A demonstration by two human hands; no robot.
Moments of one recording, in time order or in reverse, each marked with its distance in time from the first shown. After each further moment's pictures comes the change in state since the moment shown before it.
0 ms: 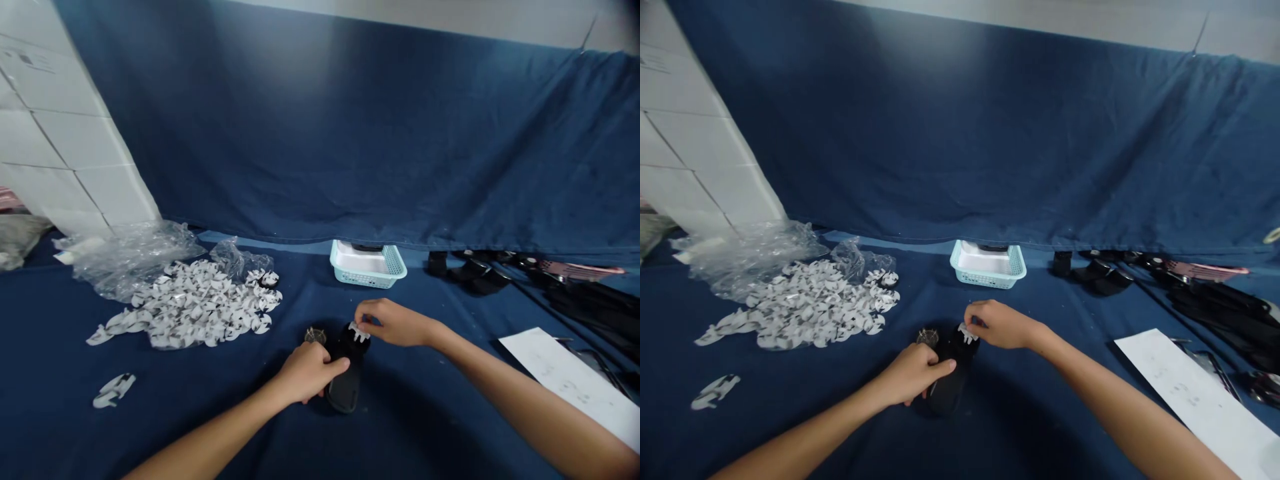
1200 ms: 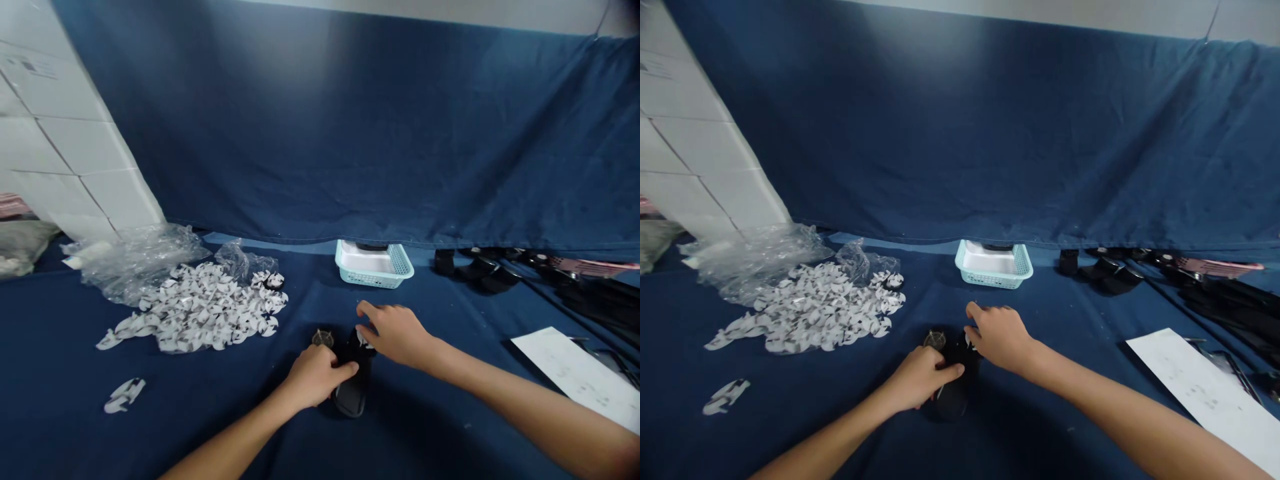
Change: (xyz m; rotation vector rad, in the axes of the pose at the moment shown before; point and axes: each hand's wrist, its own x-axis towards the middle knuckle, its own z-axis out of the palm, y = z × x) left_hand 0.002 -0.005 0.000 0.117 0.044 0.027; right_hand 0.008 -0.036 0.021 -0.389 0.117 0.376
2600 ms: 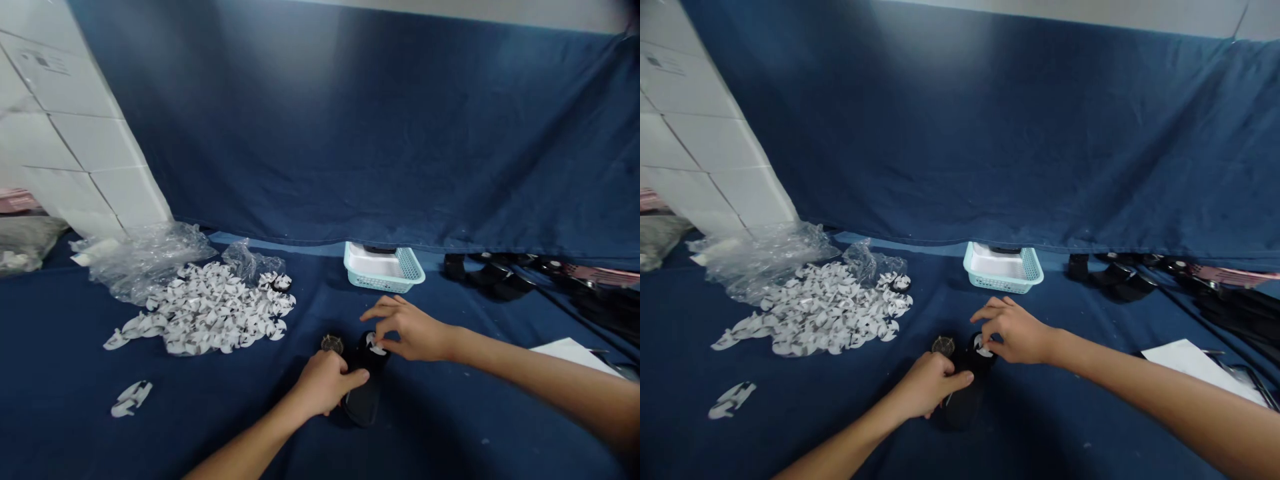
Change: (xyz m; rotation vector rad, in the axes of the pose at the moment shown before) left_hand 0.001 -0.007 -0.001 -0.068 -0.045 0.020; right_hand 0.013 0.031 -0.006 0.206 -0.141 -0.433
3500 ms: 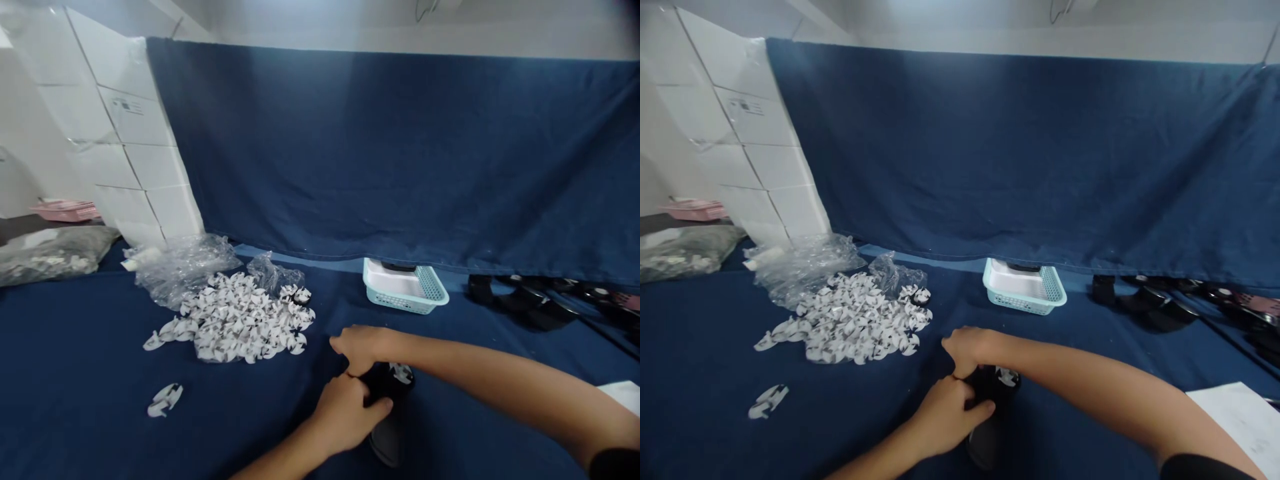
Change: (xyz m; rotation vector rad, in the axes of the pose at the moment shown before) left_hand -0.011 -0.009 0.007 0.170 0.169 0.102; right_hand 0.130 -0.053 0.039 -0.144 -0.379 0.085
